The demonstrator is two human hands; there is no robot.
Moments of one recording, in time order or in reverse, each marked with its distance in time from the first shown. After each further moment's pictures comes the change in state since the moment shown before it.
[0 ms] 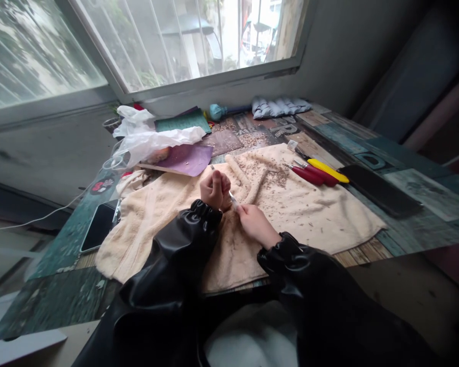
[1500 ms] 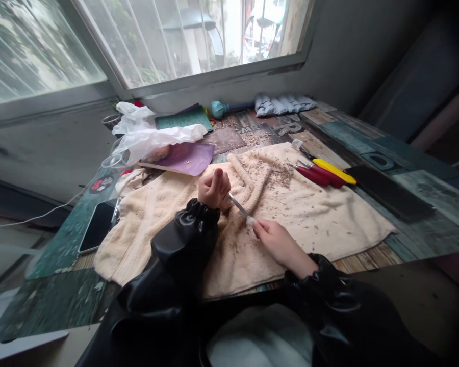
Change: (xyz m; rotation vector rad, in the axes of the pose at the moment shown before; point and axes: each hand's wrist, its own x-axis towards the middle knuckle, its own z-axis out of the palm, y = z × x) left_hand 0.003 0.011 -0.005 -0.006 -0.134 -0.018; right_hand -0.030 0.024 -0.016 0.042 -0.080 -0.009
